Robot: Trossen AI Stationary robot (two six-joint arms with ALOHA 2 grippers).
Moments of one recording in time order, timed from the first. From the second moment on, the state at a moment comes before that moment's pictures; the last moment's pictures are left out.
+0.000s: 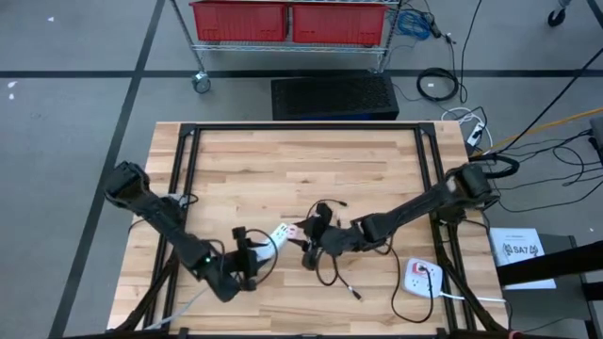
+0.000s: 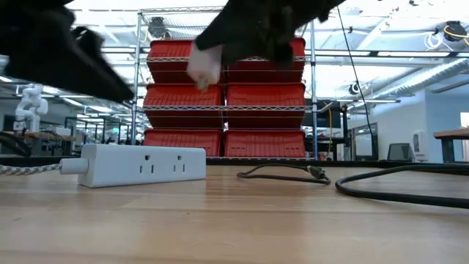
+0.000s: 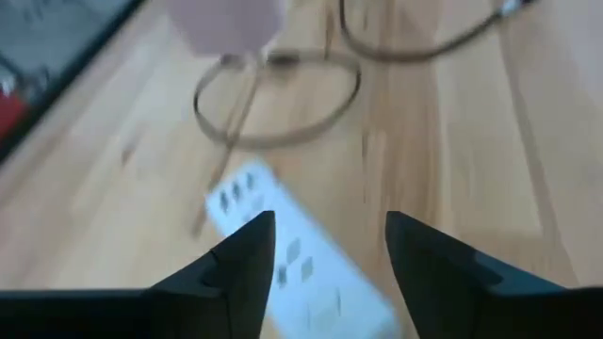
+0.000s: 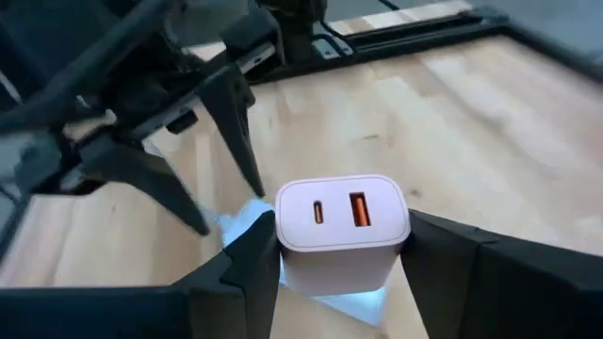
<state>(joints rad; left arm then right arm) -0.74 1.56 0.75 -0.07 -0.86 -0.44 0.34 1.76 1.12 0.14 0.51 0.38</state>
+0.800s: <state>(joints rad) -0.81 1.70 0.78 -0.29 -0.81 -0.88 0.37 2.06 1.31 0.14 0.74 0.63</state>
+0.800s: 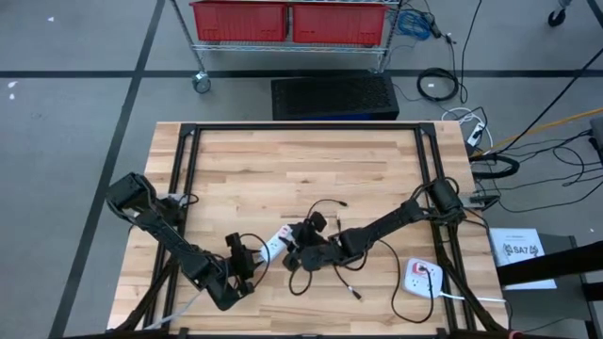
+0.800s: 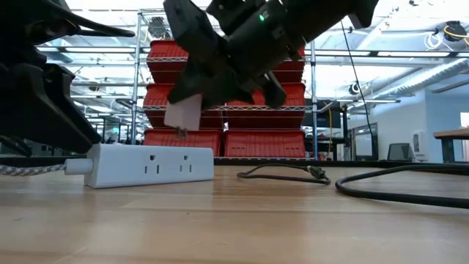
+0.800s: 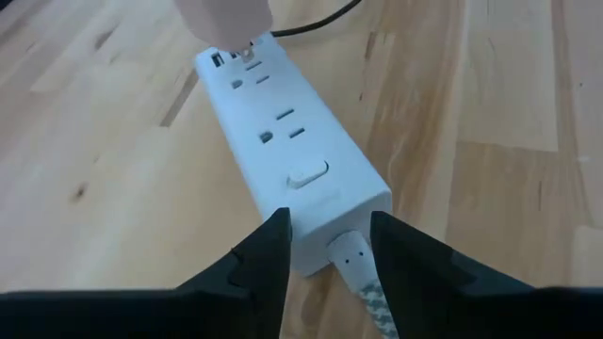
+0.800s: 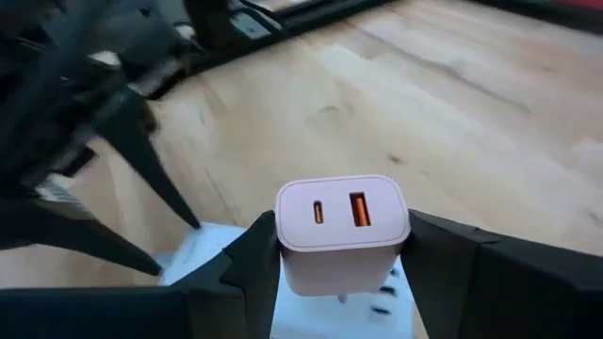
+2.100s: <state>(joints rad) -0.74 1.72 0.77 -0.12 -0.89 -0.89 0.39 2.06 1.31 -0.02 0.82 0.89</state>
